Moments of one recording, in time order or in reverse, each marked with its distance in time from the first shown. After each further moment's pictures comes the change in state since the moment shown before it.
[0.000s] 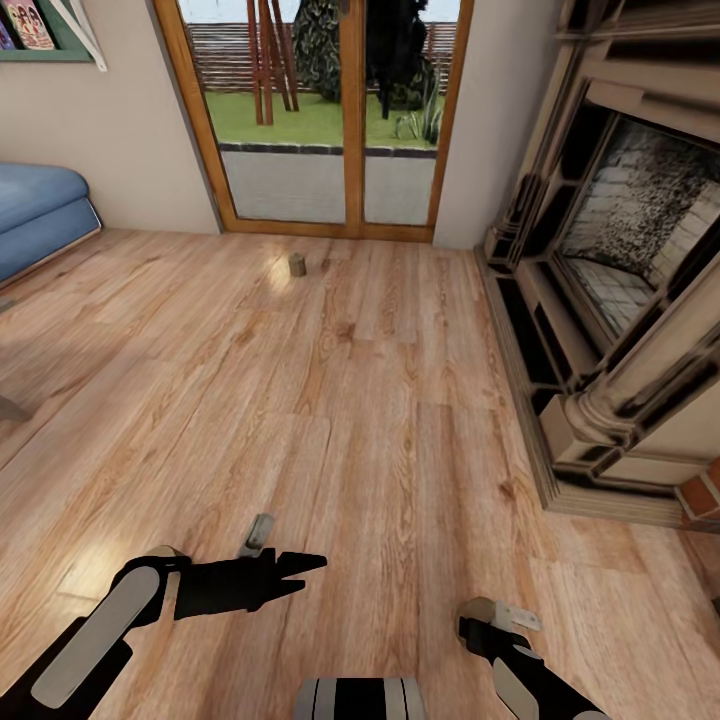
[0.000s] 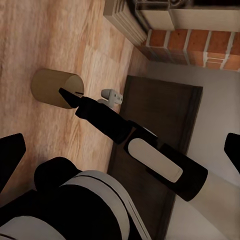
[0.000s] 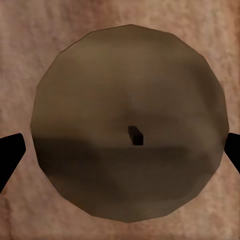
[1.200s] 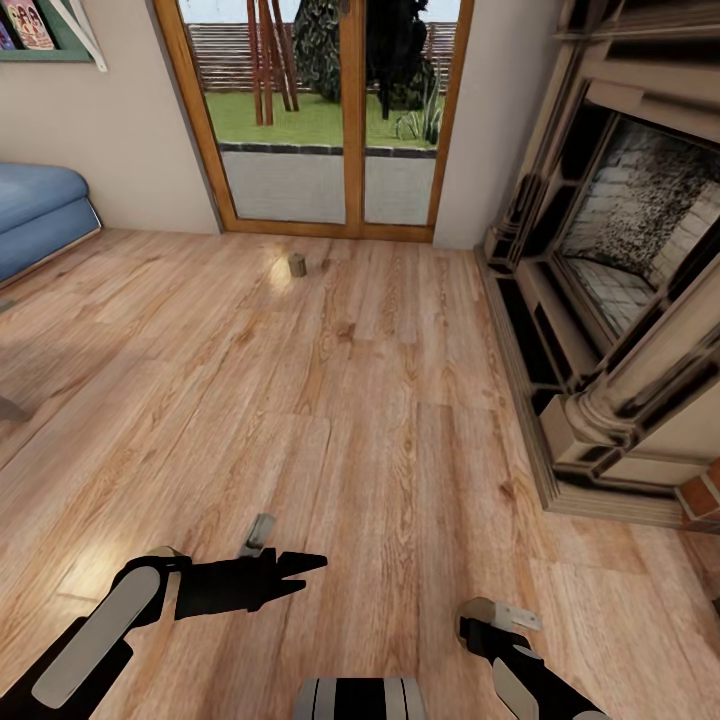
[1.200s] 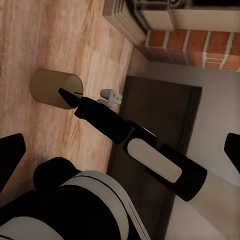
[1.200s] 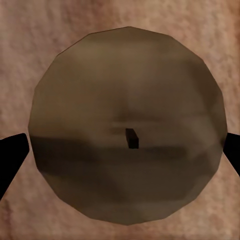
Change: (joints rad) left arm 0.000 -0.002 0.000 0.000 0.001 0.000 0.000; right arm 0.000 0.000 0.001 0.000 0.002 0.000 0.000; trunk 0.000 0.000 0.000
